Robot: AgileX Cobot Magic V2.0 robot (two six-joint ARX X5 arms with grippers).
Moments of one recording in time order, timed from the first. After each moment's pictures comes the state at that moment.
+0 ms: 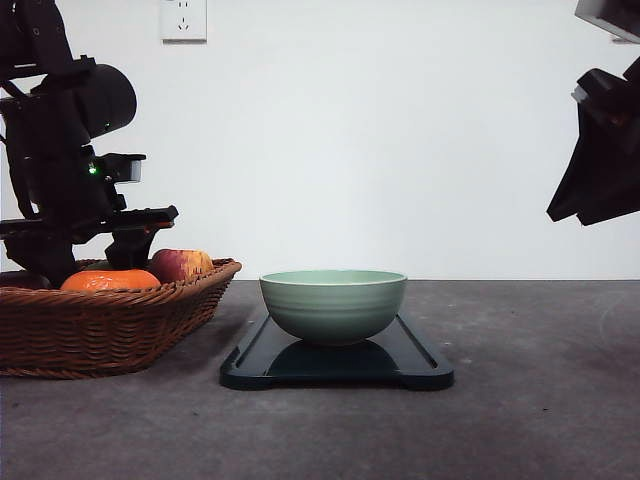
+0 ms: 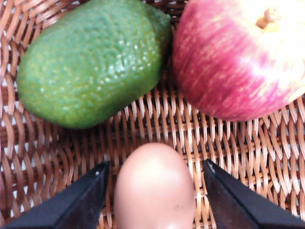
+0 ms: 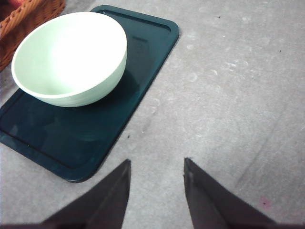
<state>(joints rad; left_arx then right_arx) -0.22 1.80 1.22 -0.47 0.00 -0.10 0.27 0.96 0.55 -0.22 -0.24 0.00</state>
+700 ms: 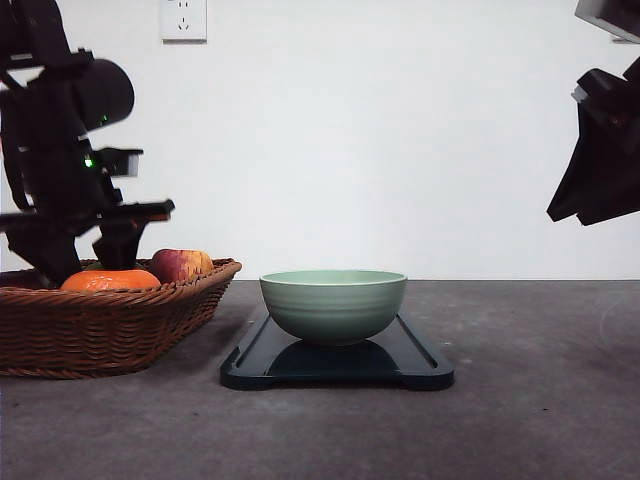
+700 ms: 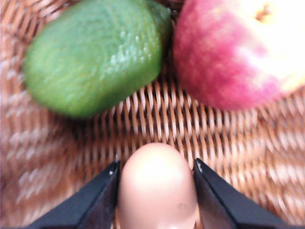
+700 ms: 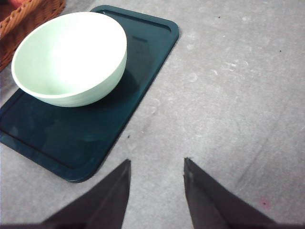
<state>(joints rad) -0.22 1.76 1.22 -0.52 0.00 -0.10 0.27 0.96 0.55 -0.22 -0.23 0.00</state>
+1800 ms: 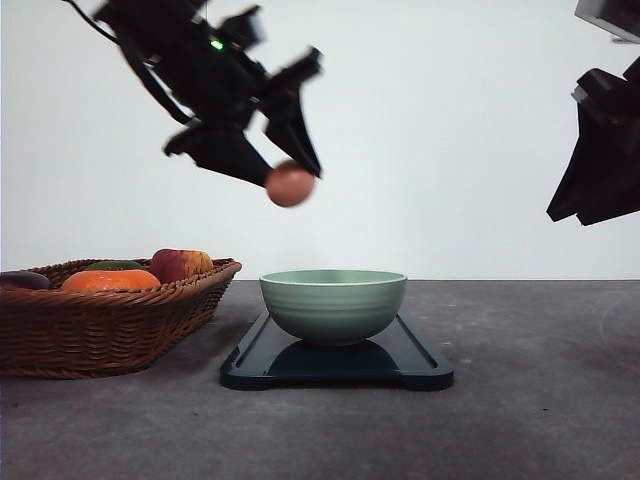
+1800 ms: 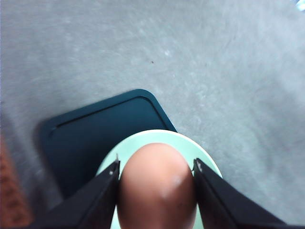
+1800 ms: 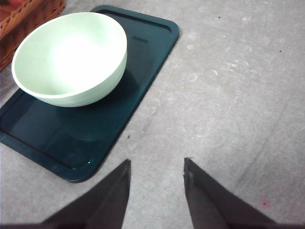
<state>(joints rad) -0.57 1.66 1.22 -0.15 0.14 -0.18 0.27 0.96 0.55 -0.22 -0.23 0.00</state>
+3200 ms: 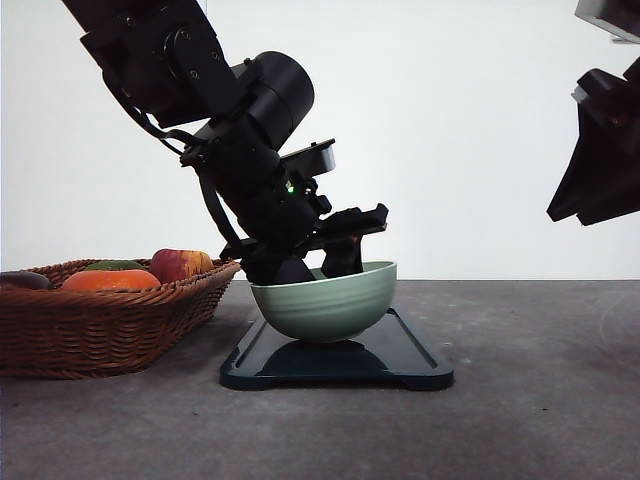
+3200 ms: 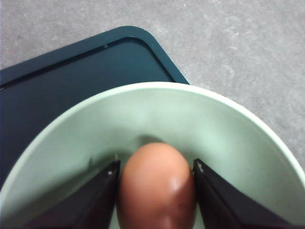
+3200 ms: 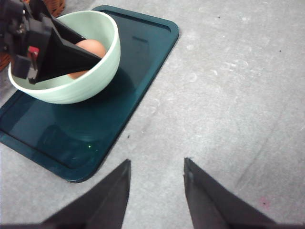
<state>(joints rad) -0.65 1.95 1.22 0.04 0.06 -0.14 0.27 0.96 0.55 -0.22 -0.23 0.00</state>
